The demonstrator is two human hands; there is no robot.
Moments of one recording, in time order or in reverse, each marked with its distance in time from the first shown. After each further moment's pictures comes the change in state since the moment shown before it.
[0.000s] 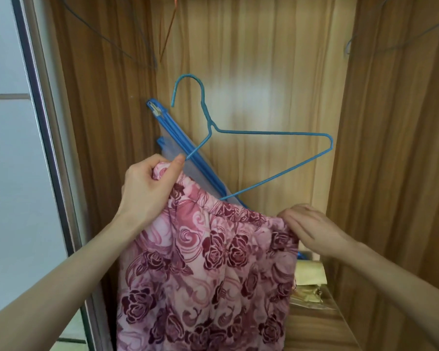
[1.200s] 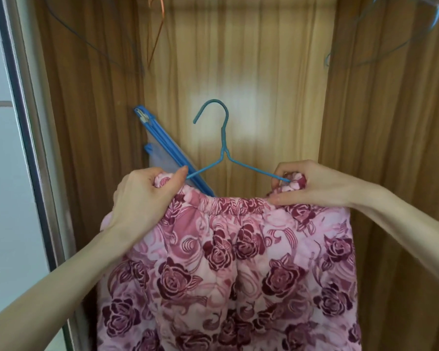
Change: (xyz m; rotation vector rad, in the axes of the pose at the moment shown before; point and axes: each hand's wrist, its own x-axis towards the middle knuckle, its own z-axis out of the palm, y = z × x) left_hand -0.007 0.018 0.009 0.181 -0.029 0.021; right_hand 0.053 -0.060 -0.157 0.497 -0.239 0.327
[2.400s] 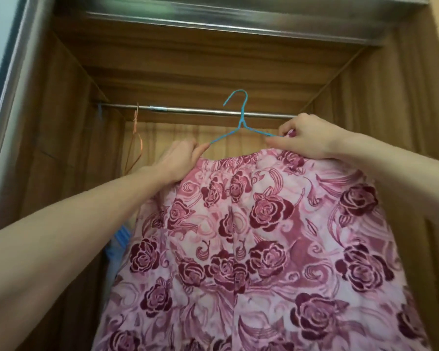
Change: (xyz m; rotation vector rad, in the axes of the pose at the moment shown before) left_hand 0.292 0.153 0.033 0.171 -0.024 0.492; right_hand 0.067 -0.116 -0.240 -0.666 0.608 -0.030
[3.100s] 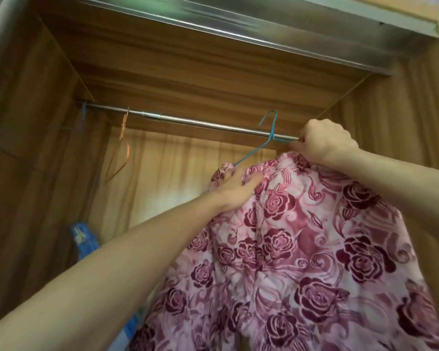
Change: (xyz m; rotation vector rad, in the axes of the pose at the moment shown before) left_hand 0.032 0.069 0.102 -0.370 -0.343 -0.184; right_hand 0.061 0.033 0.010 -0.384 0.257 0.375
